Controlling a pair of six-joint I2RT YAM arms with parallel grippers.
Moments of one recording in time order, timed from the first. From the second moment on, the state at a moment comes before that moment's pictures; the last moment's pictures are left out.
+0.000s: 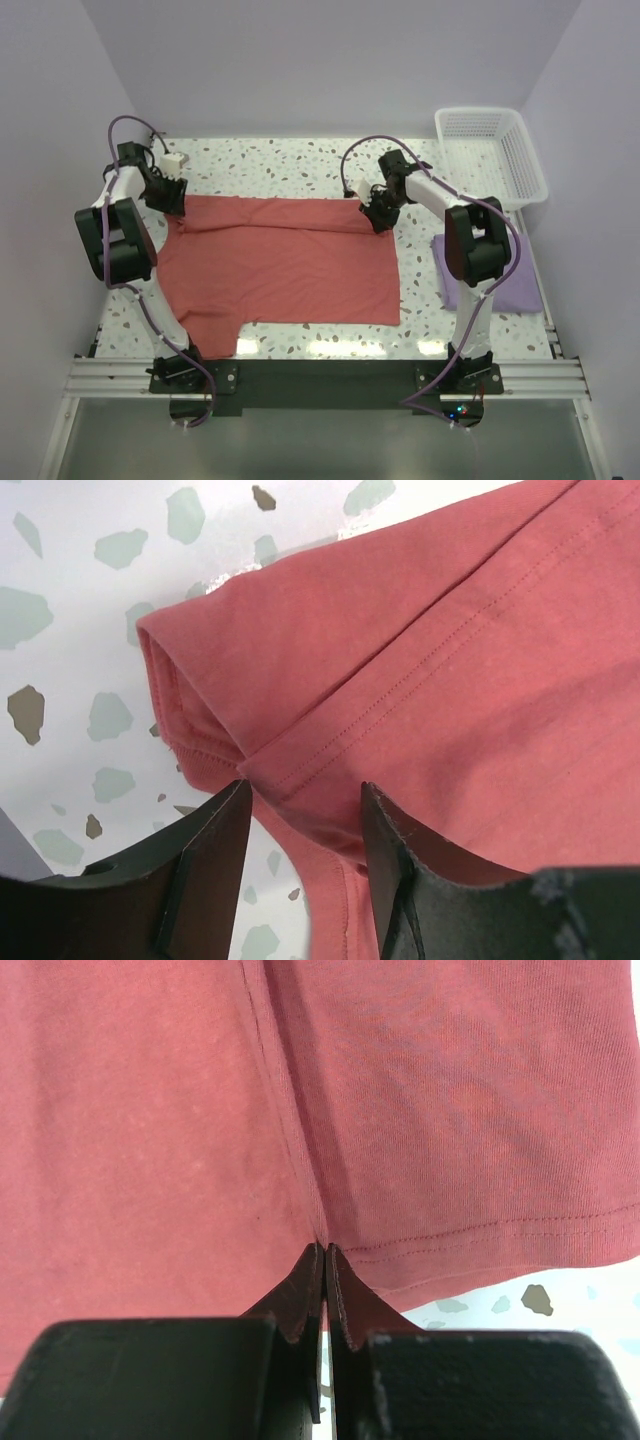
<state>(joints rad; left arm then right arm) 0.34 2.07 1.61 -0.72 0.35 0.60 0.31 2.08 1.58 -0.83 -0.35 -0.83</state>
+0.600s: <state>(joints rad) 0.34 2.06 1.60 -0.72 0.33 0.54 0.31 2.08 1.58 -0.83 -0.35 -0.86</state>
